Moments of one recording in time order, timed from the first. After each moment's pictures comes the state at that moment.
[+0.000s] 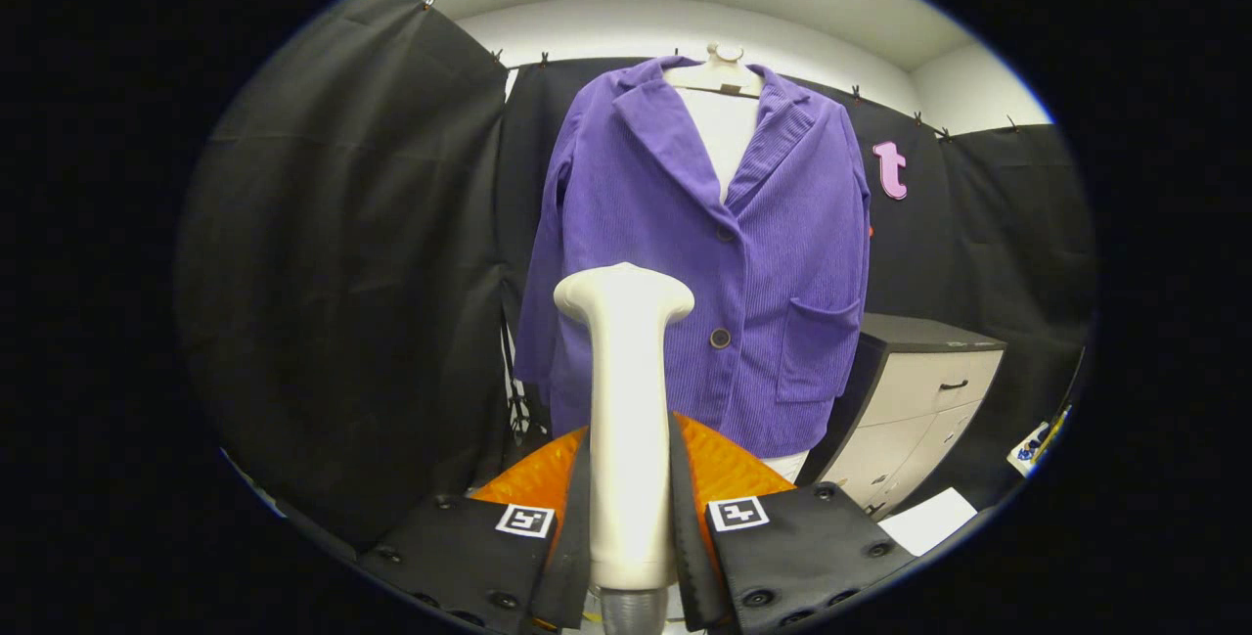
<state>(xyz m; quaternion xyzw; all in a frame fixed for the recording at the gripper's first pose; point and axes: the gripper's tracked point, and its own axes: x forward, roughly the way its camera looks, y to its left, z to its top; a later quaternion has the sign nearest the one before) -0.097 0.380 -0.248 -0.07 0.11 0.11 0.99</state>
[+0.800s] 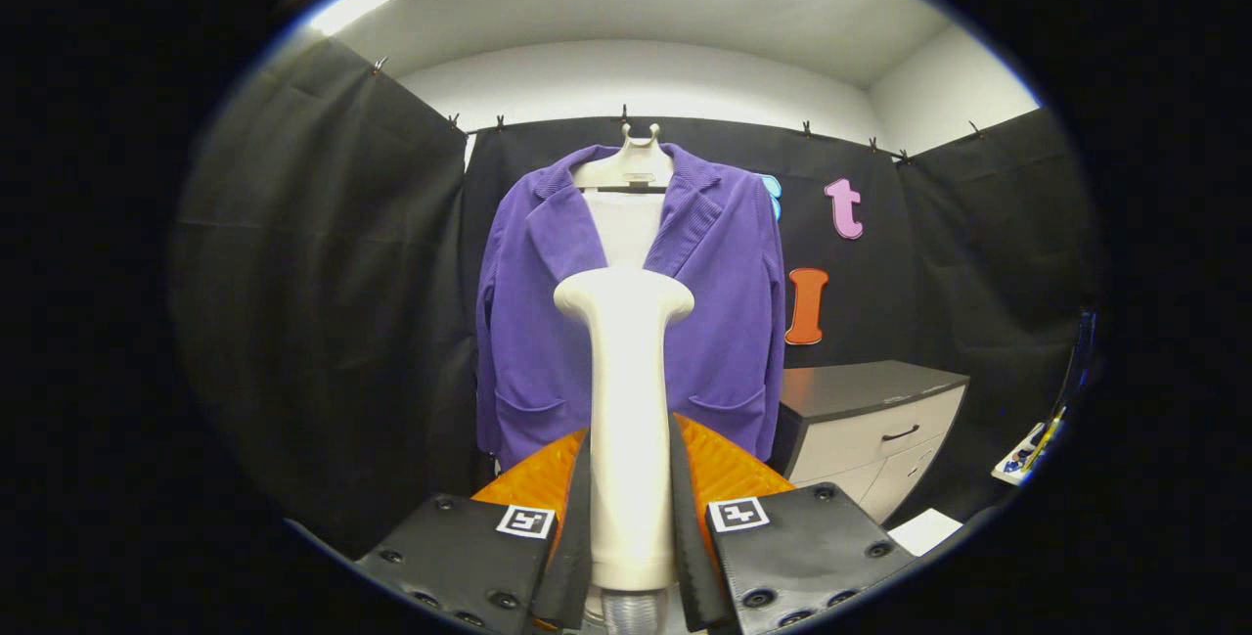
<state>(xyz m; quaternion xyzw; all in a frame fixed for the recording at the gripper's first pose) -0.097 0.284 -0.128 -0.03 0.04 0.08 1.00</state>
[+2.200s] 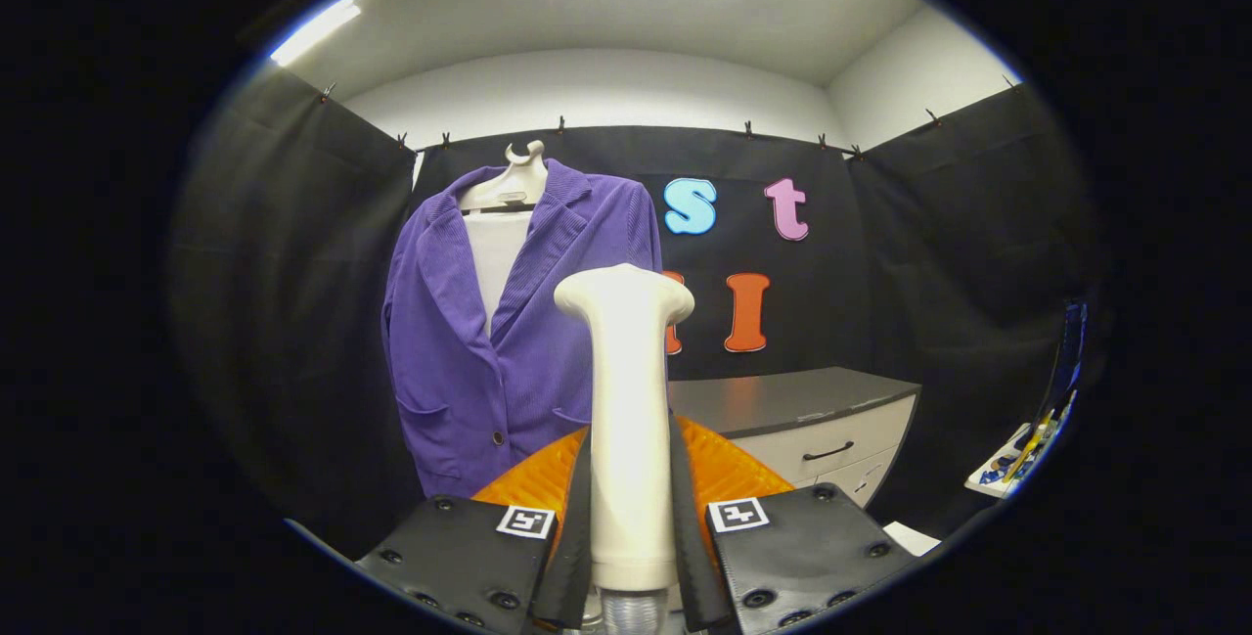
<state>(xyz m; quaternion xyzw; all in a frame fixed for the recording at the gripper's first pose) -0.078 0.130 -0.109 -0.02 0.02 0.04 1.00</state>
